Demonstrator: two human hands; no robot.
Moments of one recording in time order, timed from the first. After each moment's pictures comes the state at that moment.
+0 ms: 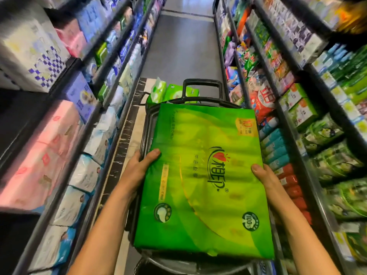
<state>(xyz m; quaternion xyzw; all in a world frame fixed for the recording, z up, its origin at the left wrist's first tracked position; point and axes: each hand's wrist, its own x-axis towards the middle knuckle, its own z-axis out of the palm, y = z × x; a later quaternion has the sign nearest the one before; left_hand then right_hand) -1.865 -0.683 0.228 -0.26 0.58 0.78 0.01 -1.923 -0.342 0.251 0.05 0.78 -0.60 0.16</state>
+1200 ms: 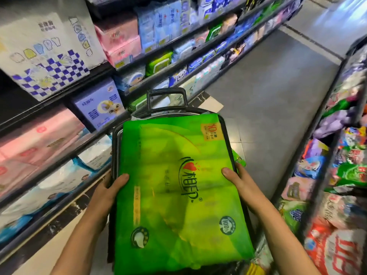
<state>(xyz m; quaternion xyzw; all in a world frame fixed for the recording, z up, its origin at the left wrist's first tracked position) -2.226 -0.809 0.144 -0.52 0.43 0.70 -0.22 -2.543 -0.618 0.190 -0.19 0.77 -0.42 0.44</state>
